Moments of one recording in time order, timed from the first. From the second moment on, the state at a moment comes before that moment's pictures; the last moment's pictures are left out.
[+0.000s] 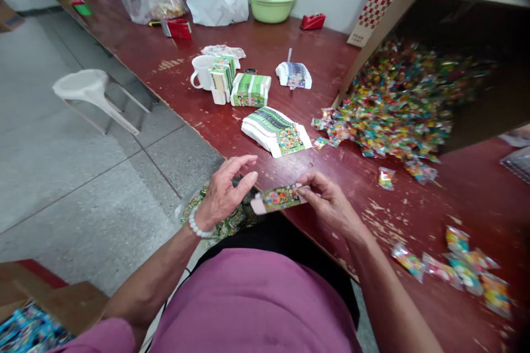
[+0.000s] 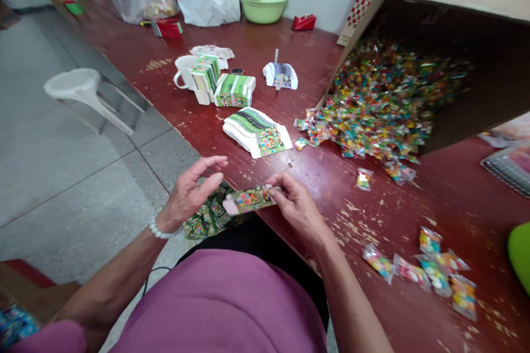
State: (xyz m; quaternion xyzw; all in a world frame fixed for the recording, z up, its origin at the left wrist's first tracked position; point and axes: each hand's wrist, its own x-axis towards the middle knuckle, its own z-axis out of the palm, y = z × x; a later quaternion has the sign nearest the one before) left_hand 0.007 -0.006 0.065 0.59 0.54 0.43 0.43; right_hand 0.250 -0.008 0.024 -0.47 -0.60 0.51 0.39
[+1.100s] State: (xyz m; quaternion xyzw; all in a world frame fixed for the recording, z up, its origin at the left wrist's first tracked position) left_hand 0.063 -0.044 0.052 0.57 0.41 0.28 0.65; right_hand 0.227 -0.063 0.045 -0.47 -0.47 0.56 0.50
